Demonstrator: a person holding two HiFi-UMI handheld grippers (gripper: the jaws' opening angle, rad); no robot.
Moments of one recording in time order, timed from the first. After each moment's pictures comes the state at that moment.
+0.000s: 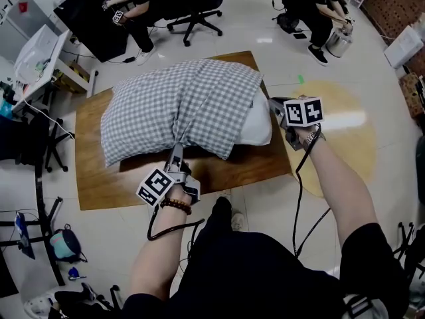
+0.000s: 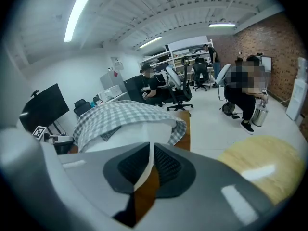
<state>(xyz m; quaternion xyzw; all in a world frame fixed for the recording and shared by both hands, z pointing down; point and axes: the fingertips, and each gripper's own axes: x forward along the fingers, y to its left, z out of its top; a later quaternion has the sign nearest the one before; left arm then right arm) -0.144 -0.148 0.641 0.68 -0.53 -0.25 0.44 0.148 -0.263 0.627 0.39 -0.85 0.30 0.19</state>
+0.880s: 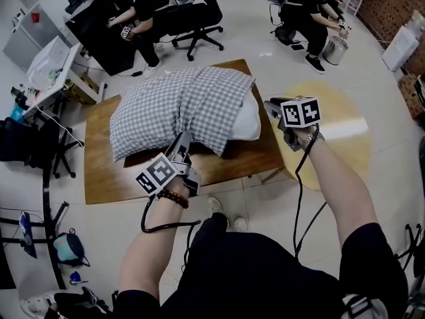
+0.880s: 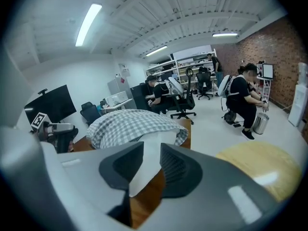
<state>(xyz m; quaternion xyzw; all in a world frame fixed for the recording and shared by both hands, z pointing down) -0.055 -0.044 0.557 0.78 -0.49 -0.19 0.35 0.192 -0.140 0.596 0.38 -0.88 0.25 0.15</state>
